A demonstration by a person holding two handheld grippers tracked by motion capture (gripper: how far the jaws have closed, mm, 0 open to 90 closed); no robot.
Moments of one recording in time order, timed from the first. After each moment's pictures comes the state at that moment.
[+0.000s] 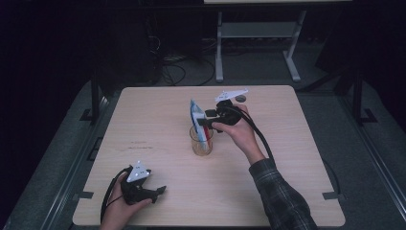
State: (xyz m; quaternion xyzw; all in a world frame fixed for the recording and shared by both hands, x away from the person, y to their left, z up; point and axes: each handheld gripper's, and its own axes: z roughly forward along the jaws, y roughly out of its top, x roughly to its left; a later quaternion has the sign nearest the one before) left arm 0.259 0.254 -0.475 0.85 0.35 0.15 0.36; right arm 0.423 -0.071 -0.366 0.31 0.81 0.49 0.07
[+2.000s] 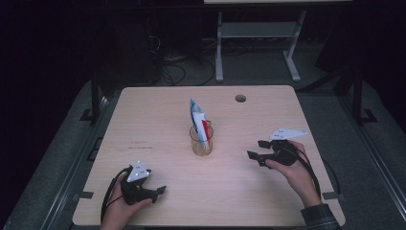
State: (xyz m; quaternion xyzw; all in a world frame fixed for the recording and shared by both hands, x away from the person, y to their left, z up) left arm 0.259 0.253 -0.475 0.85 0.35 0.15 0.36; right arm 0.320 -0.211 -0.417 0.38 0.80 0.44 0.12
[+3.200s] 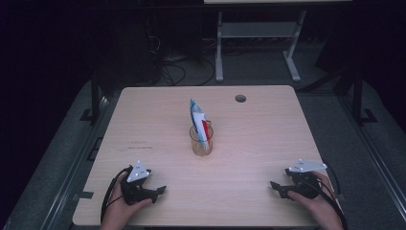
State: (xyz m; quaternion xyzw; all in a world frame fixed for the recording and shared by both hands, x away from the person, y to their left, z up) left arm 0.259 0.253 -0.475 0.85 0.35 0.15 0.36; right arm 0.254 -0.265 -0.474 0.44 0.82 0.34 0.15
